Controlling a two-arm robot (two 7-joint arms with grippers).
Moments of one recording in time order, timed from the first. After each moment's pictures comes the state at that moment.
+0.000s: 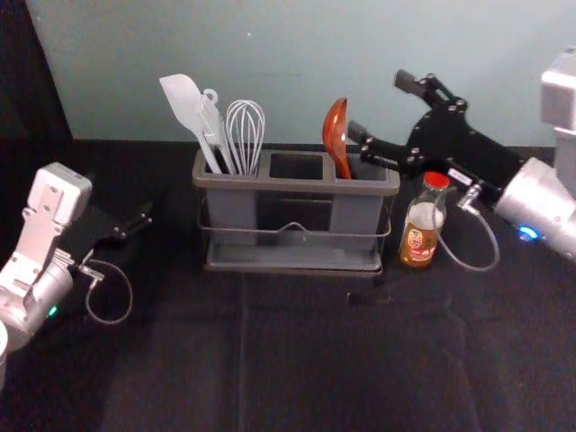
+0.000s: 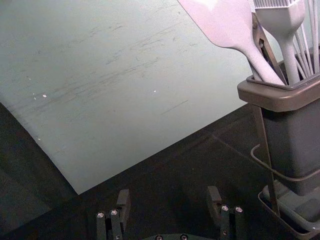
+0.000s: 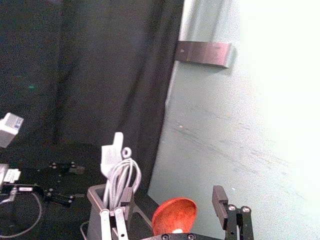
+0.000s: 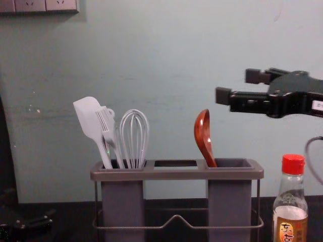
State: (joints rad) left arm -0.20 0.60 0.45 -1.41 -0.25 -0.12 0.03; right arm 0.33 0.52 -0.36 -1.62 0.39 -0.10 0.52
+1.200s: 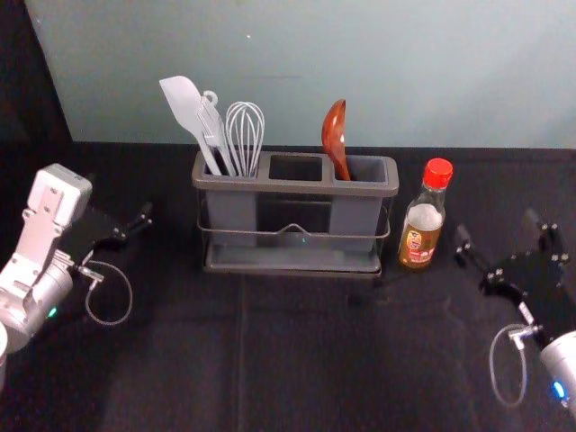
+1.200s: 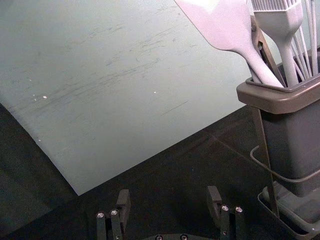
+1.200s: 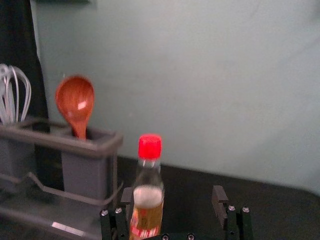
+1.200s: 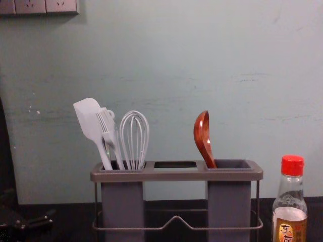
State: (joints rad) left arm -0.20 0.60 0.45 -1.41 -0.25 -0.12 0.03; right arm -0.22 0.37 -0.12 -1.79 0.18 -0.17 0.03
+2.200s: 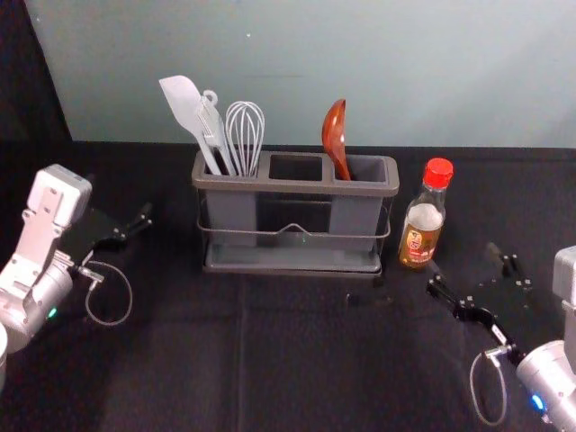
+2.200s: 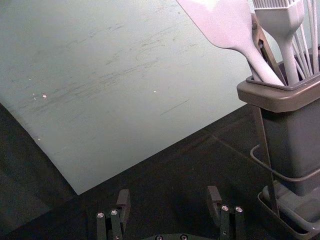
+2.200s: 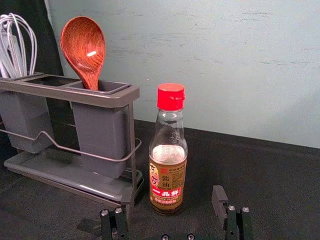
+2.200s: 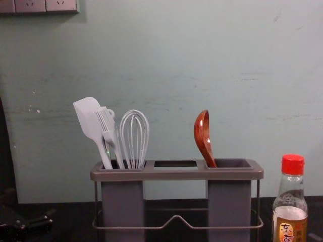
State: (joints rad) left arm -0.20 0.60 0.45 -1.41 -0.25 -0.12 0.03; right arm -0.18 0.34 -0.13 -1.68 0.20 -0.08 0.14
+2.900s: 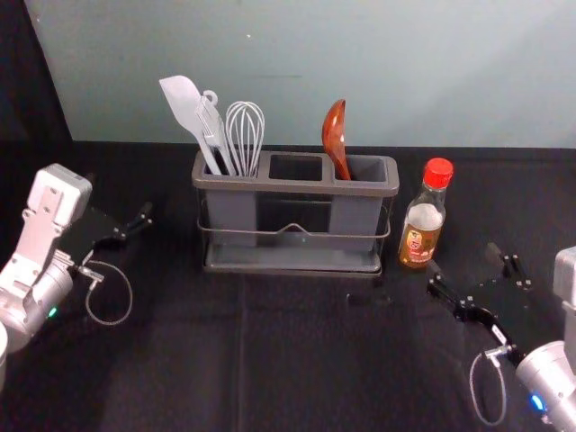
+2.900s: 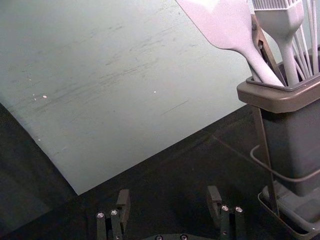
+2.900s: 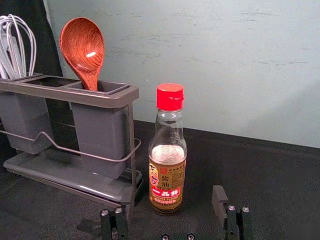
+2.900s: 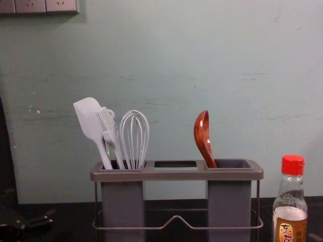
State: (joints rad) left arm -0.20 0.60 0.45 -1.41 -0.25 -0.12 0.03; right arm -0.18 0.34 -0.13 -1.68 0.20 -0.08 0.14
